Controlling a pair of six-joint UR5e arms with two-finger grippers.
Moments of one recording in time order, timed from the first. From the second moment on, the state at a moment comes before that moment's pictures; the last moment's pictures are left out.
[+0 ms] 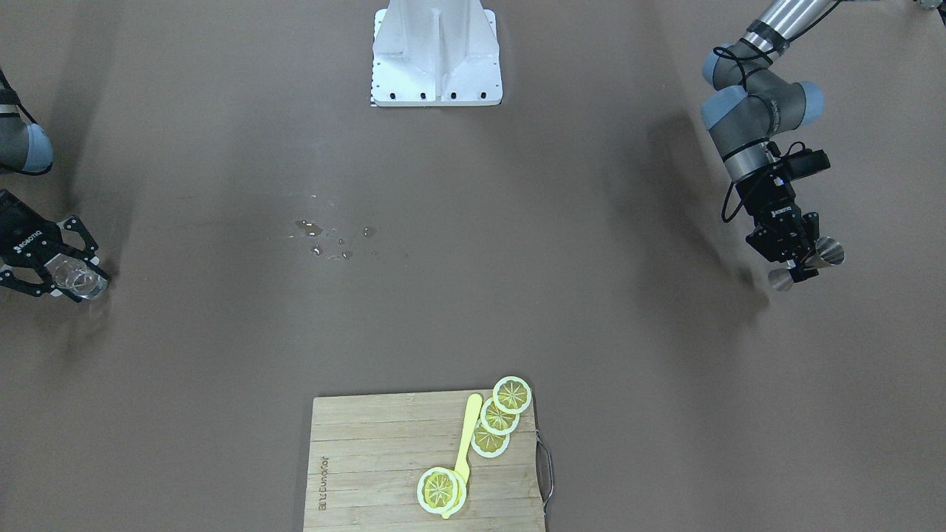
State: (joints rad) left arm -0.43 -1.50 -1.54 -2.43 -0.51 -1.63; right arm 0.95 -1.55 1.15 0.10 2.08 0.35
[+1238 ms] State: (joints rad) left arm -0.31 -1.51 -1.82 -2.45 -0.54 -1.28; right arm 0.94 -1.44 1.43 -0.27 2.16 0.22
